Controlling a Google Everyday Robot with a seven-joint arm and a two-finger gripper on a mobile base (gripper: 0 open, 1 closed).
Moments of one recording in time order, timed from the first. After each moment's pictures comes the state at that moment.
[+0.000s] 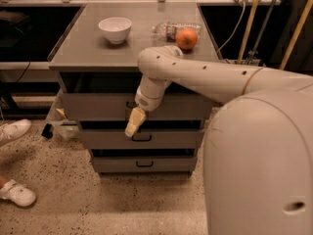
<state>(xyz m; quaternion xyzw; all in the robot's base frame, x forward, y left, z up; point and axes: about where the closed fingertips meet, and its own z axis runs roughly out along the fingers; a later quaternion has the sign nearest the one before) 0.658 0.044 0.657 -0.51 0.85 0.09 0.11</state>
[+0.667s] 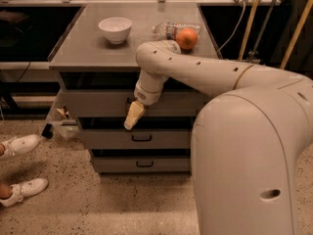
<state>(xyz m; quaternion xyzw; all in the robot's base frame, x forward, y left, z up) 0.686 0.045 0.662 -0.49 0.86 0.08 0.11</state>
